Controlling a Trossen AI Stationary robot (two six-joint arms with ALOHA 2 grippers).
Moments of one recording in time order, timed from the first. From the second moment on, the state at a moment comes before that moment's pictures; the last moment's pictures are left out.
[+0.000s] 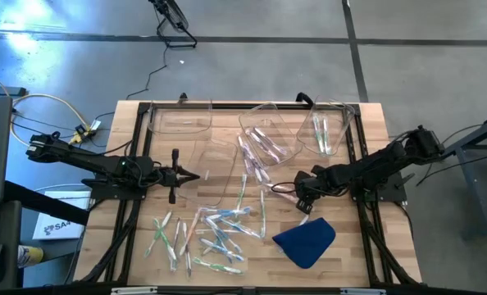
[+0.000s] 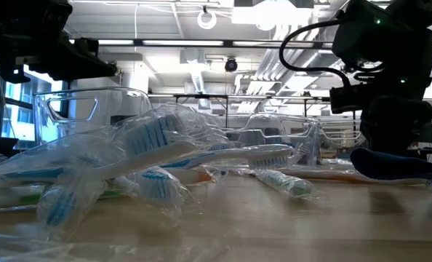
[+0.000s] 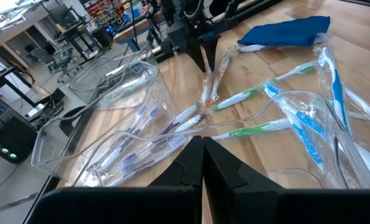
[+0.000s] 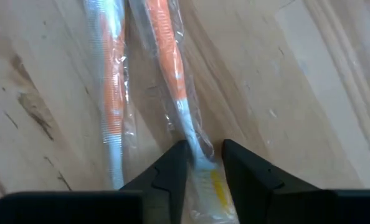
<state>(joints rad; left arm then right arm) -0.19 0.56 0.18 0.18 -0.25 0.41 0.21 1.43 0.58 -0.44 0.15 0.73</state>
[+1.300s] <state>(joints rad) -0.19 0.56 0.18 0.27 -0.25 0.41 0.21 1.08 0.59 -0.47 0.13 0.62</state>
